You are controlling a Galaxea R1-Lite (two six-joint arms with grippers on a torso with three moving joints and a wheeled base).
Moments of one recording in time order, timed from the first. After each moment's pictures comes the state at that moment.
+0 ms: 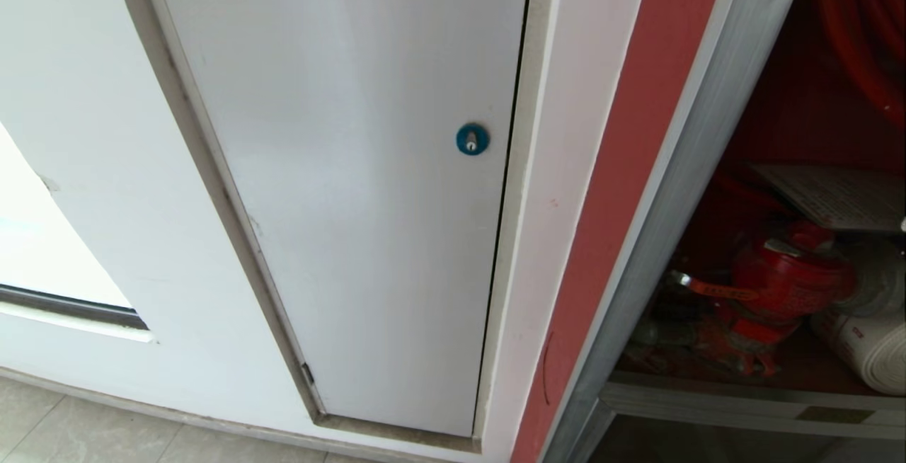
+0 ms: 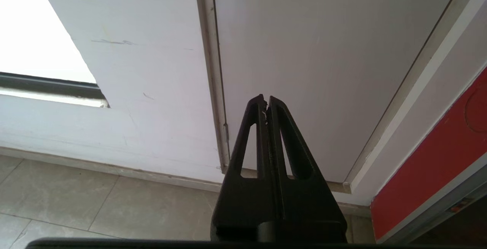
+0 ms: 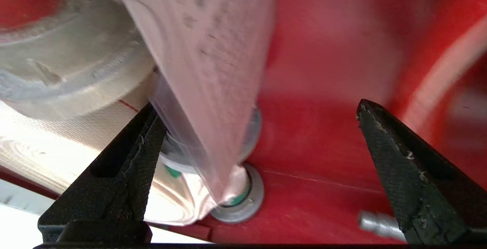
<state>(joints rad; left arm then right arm) 0.01 0.00 0.00 -0.01 -0.01 -0.01 -0.58 1.34 -0.78 -0.44 0.14 -1.52</state>
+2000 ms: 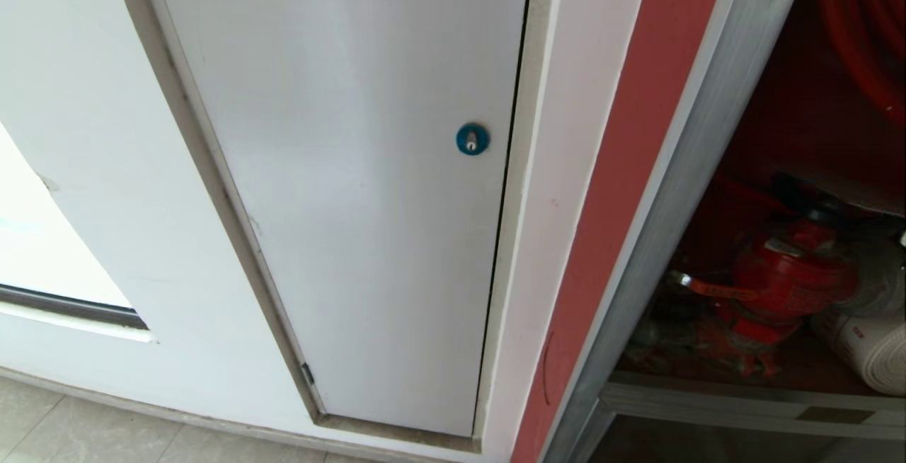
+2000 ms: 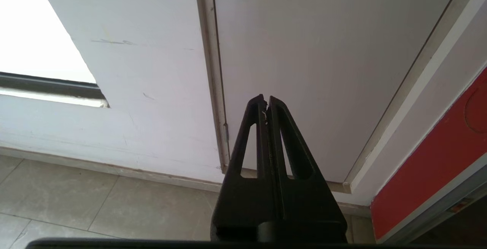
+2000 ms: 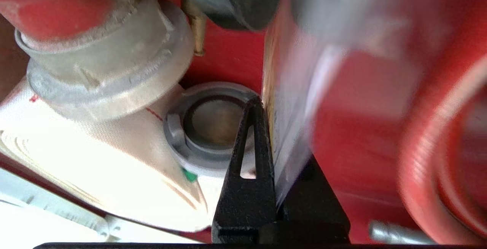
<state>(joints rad) 0.01 0.00 0.00 -0.01 -0.01 -0.01 -0.59 1.30 -0.73 -0.43 0.18 -1.52</state>
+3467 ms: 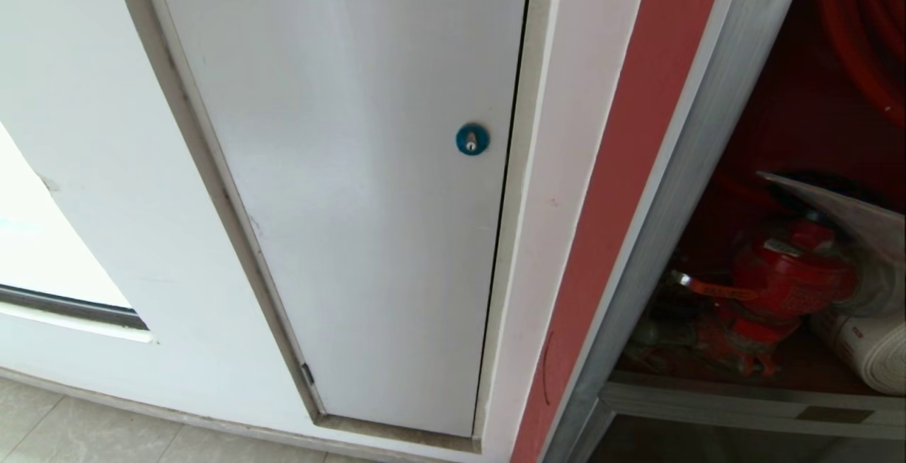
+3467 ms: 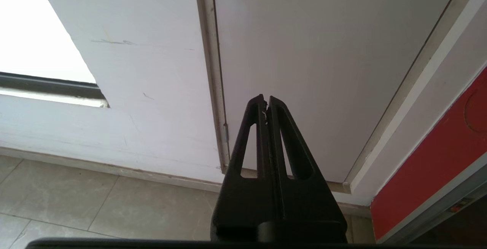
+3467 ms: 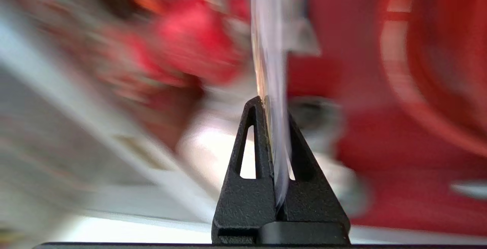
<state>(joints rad) 0.01 0.00 0.00 -0.01 -0.01 -0.01 -0.64 0.75 -0.72 0.20 0.50 -1.11</state>
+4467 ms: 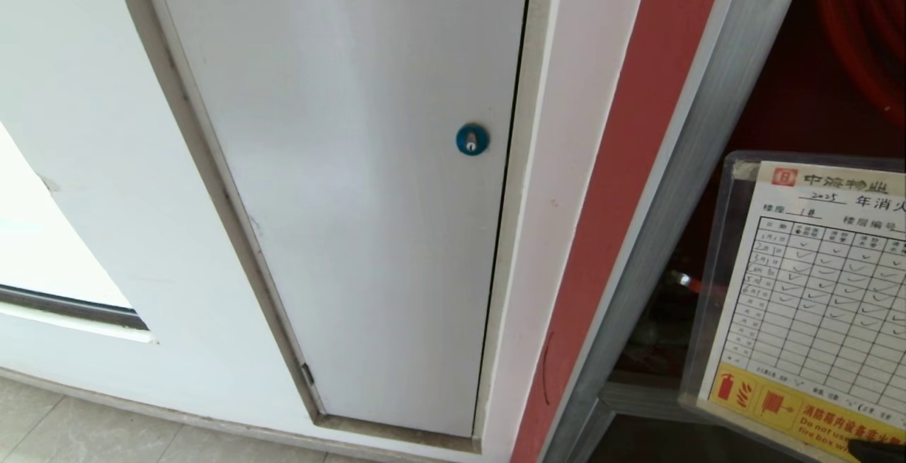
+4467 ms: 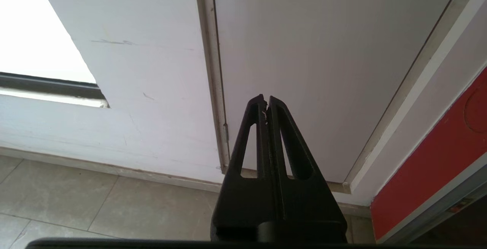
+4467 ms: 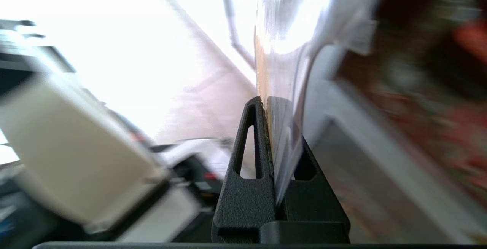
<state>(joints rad) 0.01 0.00 0.00 -0.01 -0.01 -0.01 -0.17 0.80 -0.76 0.56 0.87 -0.45</state>
